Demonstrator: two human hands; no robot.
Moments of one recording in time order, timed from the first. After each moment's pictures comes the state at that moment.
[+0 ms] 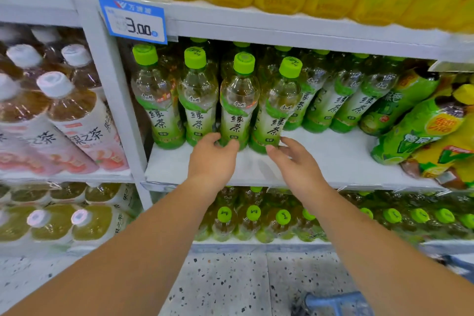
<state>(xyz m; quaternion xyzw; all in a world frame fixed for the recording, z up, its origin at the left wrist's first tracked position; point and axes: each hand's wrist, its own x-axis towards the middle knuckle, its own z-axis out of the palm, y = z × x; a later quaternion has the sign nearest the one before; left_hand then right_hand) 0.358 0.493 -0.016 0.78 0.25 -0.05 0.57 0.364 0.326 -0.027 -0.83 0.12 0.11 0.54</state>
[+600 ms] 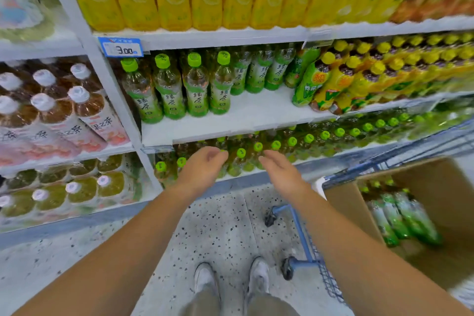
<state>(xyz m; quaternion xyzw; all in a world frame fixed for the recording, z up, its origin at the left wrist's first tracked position) 0.213 0.490 0.086 0.83 0.08 -0.26 0.49 0.180 0.296 0.085 -0.80 0.23 0.20 0.51</state>
